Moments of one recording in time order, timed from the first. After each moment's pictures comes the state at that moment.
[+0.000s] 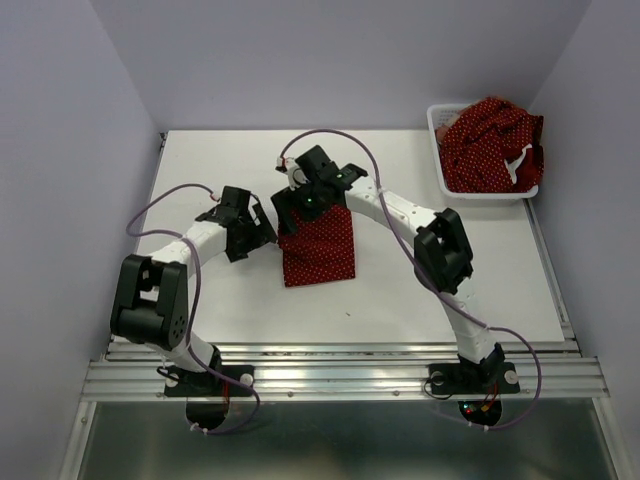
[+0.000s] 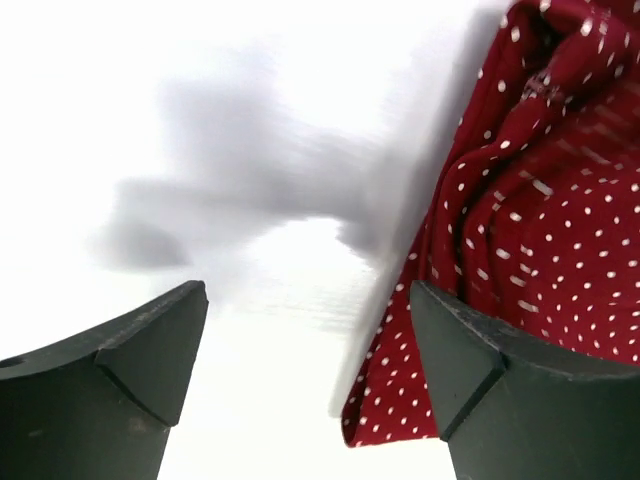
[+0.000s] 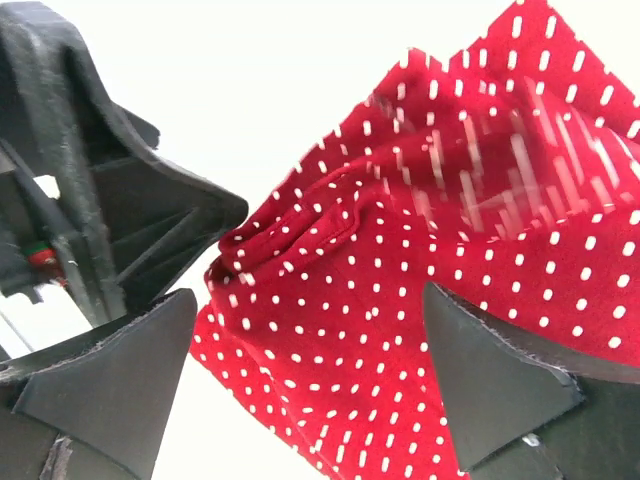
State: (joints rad) left arm -0.26 1.59 0.92 -0.38 0.01 -0.66; right arm 0.74 2.27 2.06 -0.71 -0.31 0.11
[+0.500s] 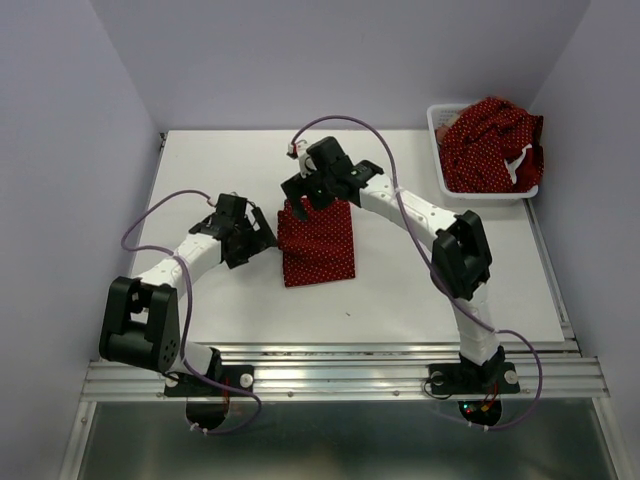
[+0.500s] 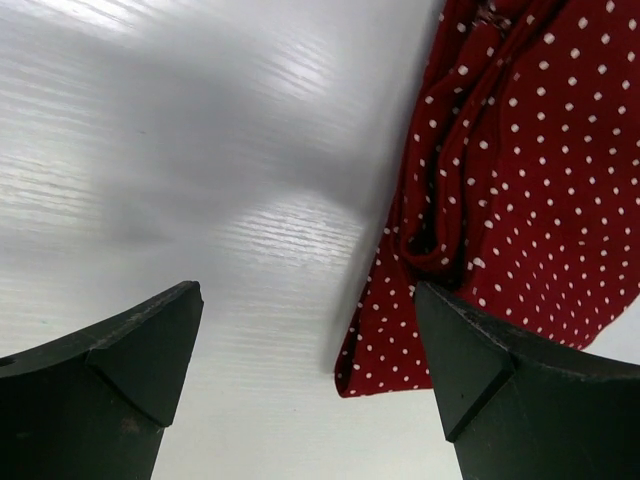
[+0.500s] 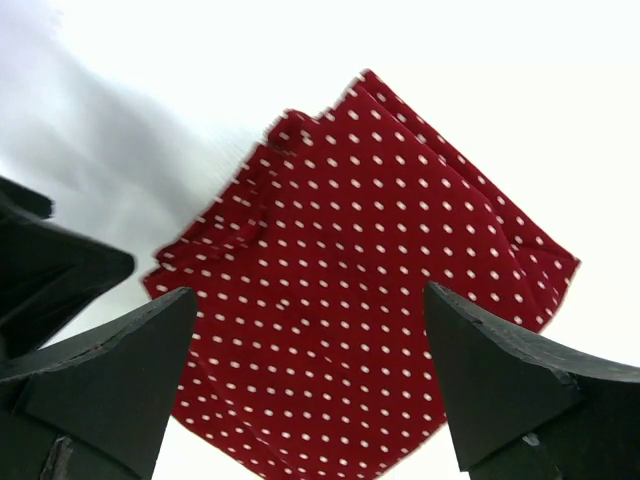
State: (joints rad) left arm -0.24 1.41 0.82 -0.40 0.01 -0.70; right arm 0.73 2.12 1.95 -0.59 -0.10 0.03
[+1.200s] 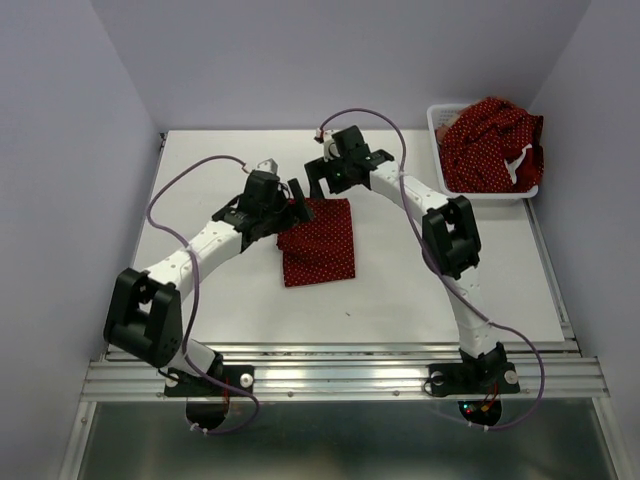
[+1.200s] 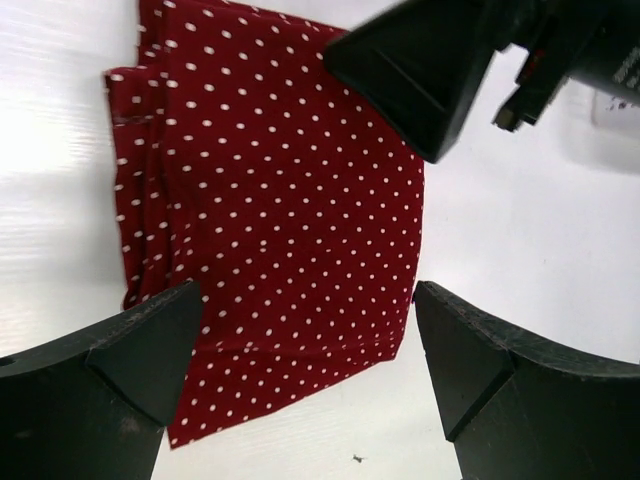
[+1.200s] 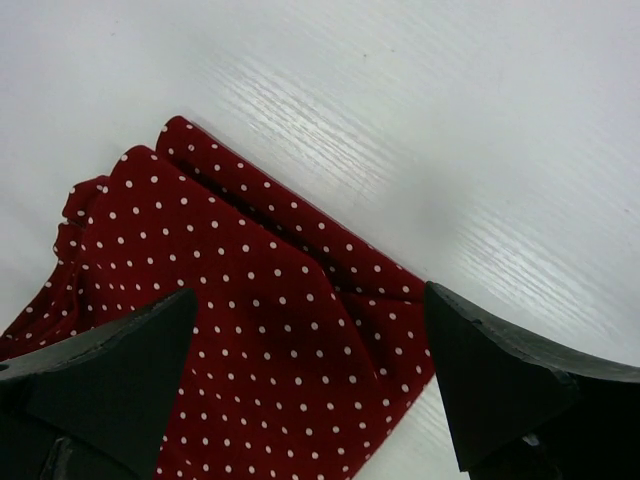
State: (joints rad) left arm -0.45 1.40 1.00 -0.28 -0.01 -0.71; right arm 0.54 2.30 2.05 -0.53 -0.20 0.06
